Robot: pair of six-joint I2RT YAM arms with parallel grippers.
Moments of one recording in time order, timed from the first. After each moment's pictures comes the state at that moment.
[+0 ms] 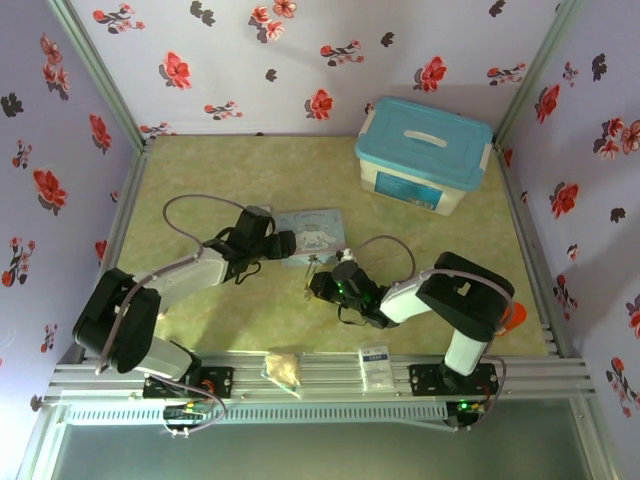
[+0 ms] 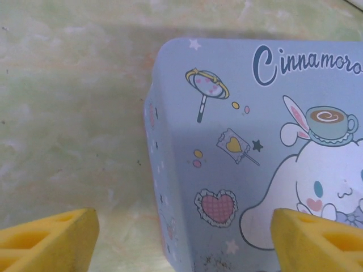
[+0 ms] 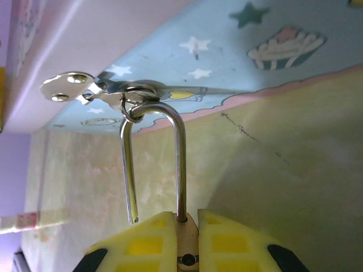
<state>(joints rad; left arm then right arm) -0.61 1.47 0.78 -0.13 -0.09 -0.54 0.96 1.76 0.51 0.70 0.03 1.16</state>
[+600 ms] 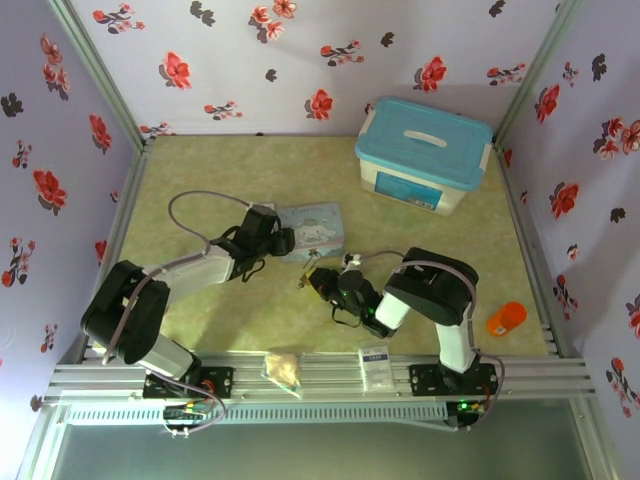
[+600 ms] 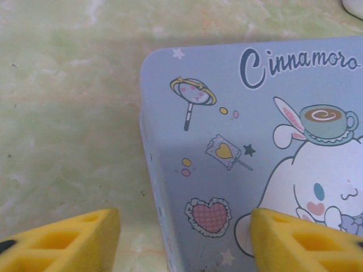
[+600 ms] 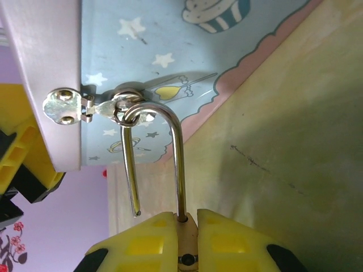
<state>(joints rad) -0.62 1.52 0.80 -0.06 -0.16 -0.51 0.97 1.96 0.45 1.16 0.12 1.42</state>
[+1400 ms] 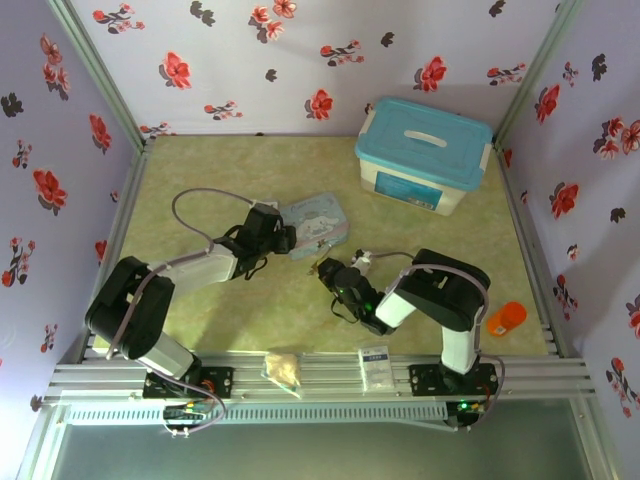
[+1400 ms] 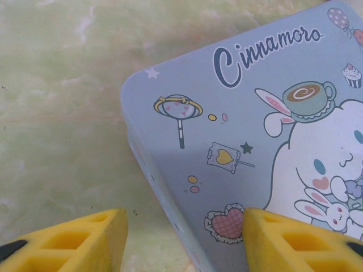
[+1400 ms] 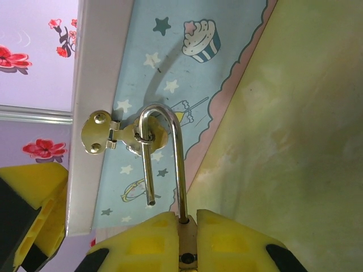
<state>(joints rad) -0.62 1.56 0.81 -0.01 -0.17 -0.48 0.97 1.88 0.47 1.00 0.38 1.44</state>
